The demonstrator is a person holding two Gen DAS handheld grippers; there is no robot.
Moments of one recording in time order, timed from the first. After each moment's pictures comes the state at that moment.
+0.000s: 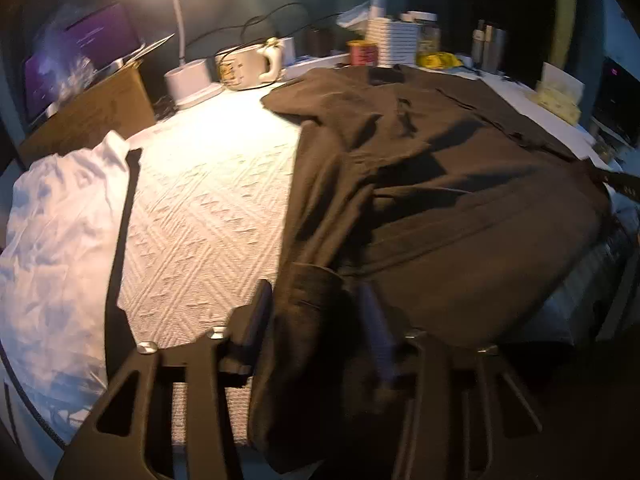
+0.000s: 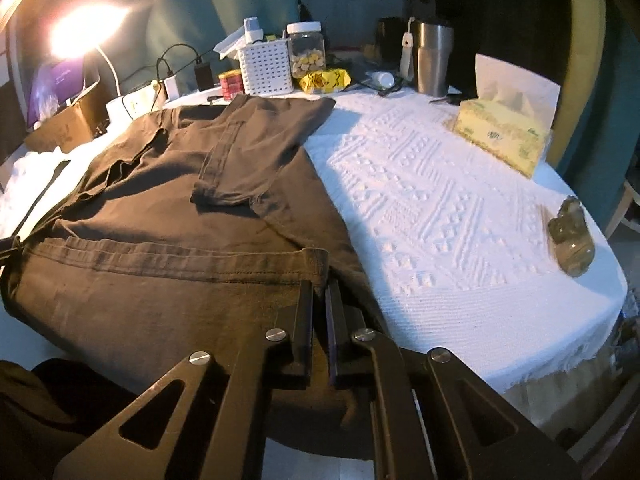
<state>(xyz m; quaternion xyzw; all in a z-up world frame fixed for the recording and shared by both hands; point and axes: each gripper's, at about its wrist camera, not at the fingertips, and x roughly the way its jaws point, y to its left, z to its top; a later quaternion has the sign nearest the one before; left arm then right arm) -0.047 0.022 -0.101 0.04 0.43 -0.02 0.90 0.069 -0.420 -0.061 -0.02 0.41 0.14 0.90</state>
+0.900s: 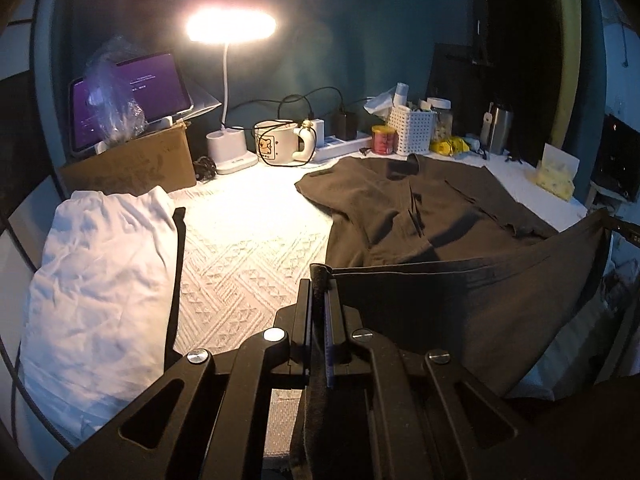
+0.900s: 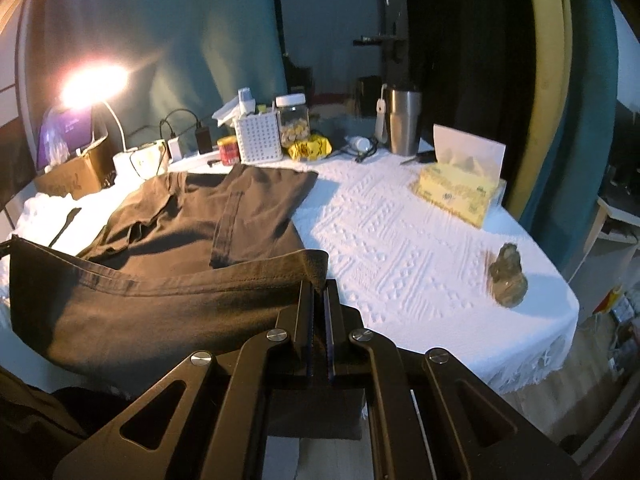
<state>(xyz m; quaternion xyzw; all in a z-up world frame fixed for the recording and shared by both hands) -0.066 0.048 -0.034 -0.01 0.32 0.01 0.95 0.037 -0.445 0.009 0.01 0.33 0.12 0.94</state>
